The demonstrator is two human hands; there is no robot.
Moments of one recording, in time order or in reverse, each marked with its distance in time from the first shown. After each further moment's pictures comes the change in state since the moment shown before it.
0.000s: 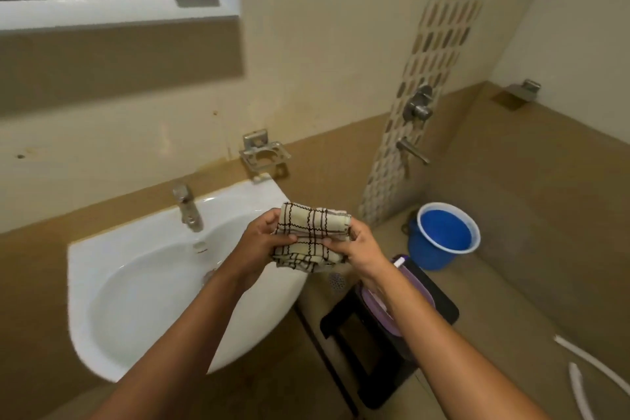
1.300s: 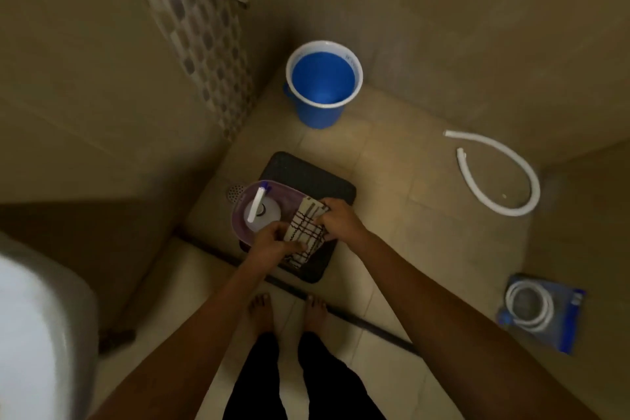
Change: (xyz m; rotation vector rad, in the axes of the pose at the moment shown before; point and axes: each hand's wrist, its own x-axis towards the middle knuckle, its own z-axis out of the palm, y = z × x) left_hand 0.195 -0.282 0.241 0.500 -0.366 -0.740; right_hand 0.032 0.223 -0.307 -0.187 0.391 0.813
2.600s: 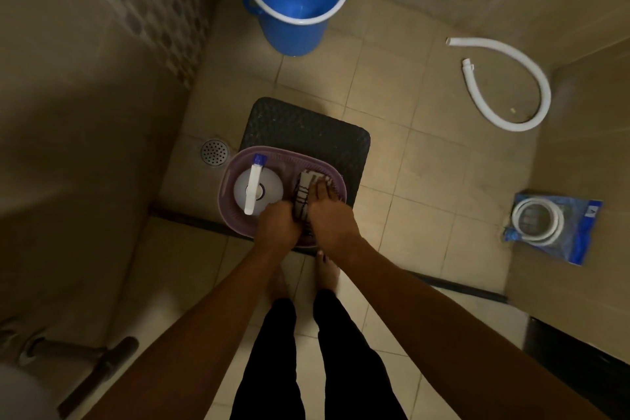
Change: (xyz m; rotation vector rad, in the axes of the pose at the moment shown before) left_hand 0.119 -0.064 -0.007 0.838 0.019 0.162; right_hand 0.083 0.062 0.102 -0.833 0.048 0.014
